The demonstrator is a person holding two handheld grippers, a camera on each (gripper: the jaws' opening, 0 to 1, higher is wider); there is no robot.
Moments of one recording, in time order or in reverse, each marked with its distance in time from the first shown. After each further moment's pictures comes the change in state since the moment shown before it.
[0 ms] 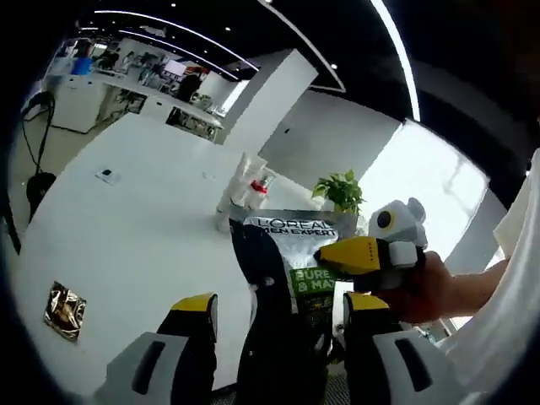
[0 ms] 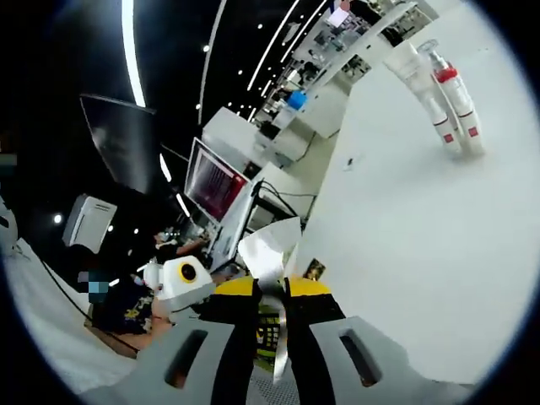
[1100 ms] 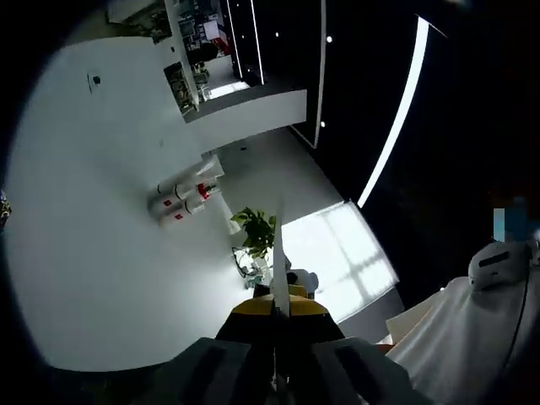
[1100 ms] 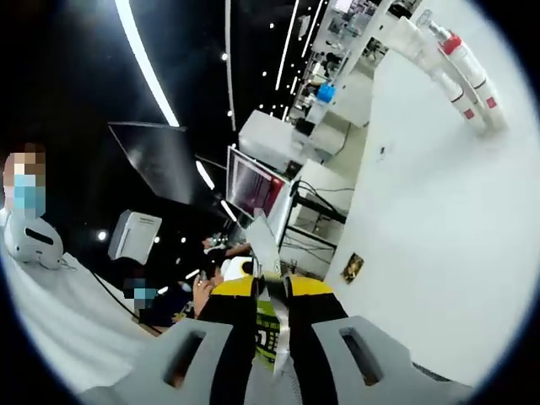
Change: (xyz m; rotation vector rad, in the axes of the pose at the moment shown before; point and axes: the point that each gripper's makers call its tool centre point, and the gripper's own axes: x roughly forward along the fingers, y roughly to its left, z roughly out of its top) left arm -0.022 -0.026 0.024 -0.425 -0.087 -0.388; right arm -0.011 0.011 0.004 0.104 -0.029 0.213
